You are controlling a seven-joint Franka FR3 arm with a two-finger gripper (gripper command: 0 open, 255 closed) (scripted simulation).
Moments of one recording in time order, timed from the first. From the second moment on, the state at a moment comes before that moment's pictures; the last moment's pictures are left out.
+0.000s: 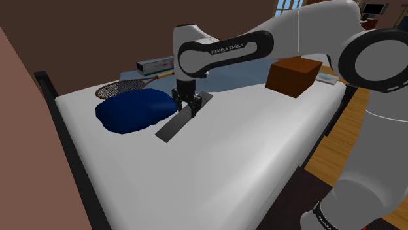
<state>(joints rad) -0.23 0.29 0.58 -1.67 -0.15 1.91 1.69</state>
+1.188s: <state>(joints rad) -0.22 0.37 0.56 -1.81 -0.20 2.12 1.73</state>
